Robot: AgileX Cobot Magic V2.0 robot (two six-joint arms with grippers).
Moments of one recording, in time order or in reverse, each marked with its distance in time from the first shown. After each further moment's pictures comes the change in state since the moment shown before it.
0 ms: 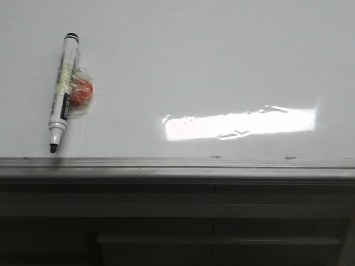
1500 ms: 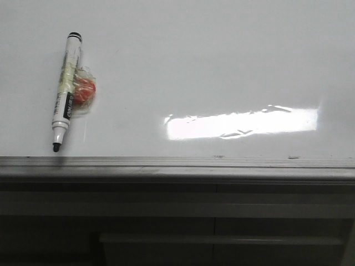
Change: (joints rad) left arm -0.146 0.845 -0.823 -0.362 0.543 0.295; right arm 0.000 0.229 -0.379 0.448 0.139 -0.001
